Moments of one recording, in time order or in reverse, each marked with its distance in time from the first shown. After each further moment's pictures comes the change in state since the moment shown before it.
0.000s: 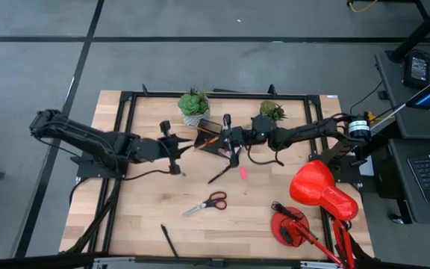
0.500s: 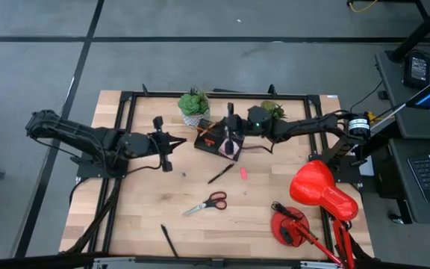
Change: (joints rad) left arm 0.012 -0.116 0.000 -0.074 0.041 0.005; right arm -0.102 -0.001 0.045 -0.193 0.130 -0.009
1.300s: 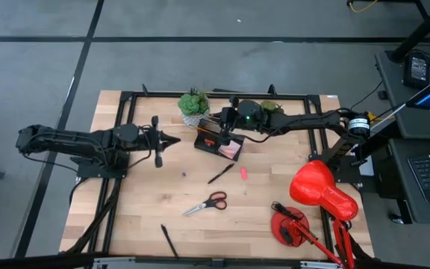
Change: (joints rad) left arm 0.271 -0.261 -0.407 0.315 0.407 0.035; right arm -0.024 0.000 0.155 -0.414 0.254 -0.069
